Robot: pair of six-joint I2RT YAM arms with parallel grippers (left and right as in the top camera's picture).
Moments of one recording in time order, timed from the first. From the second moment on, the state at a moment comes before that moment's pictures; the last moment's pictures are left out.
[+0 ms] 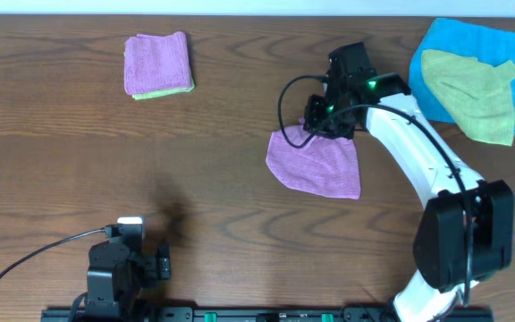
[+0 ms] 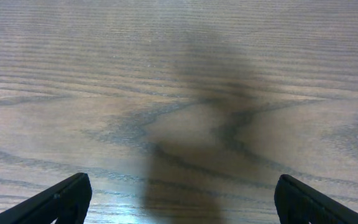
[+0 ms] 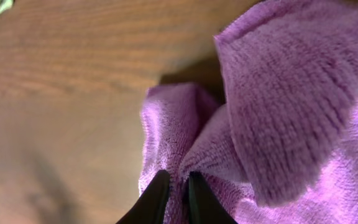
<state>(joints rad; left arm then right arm) -0.11 0.12 0.32 -1.02 -0.08 -0.07 0.28 1.86 1.46 -0.81 -0.27 0.52</state>
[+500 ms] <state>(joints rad) -0.11 0.12 0.32 -1.02 -0.08 -0.07 0.25 1.86 1.46 -0.38 0.16 0.42</state>
